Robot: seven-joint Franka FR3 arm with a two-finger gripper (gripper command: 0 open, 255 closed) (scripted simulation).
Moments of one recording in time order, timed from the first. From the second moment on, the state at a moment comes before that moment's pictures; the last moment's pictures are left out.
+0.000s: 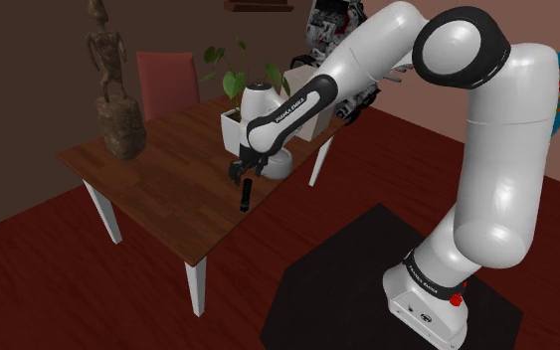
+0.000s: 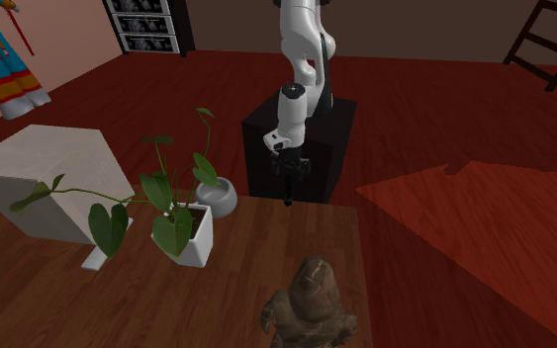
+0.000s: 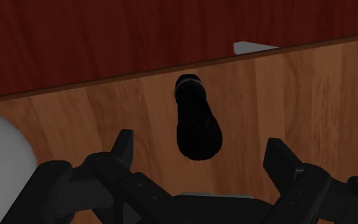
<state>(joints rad) 0.13 0.49 0.15 -2.05 -0.14 2.54 0.31</state>
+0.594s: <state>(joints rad) 0.14 0.54 0.14 -2.04 -0.15 2.58 0.32</state>
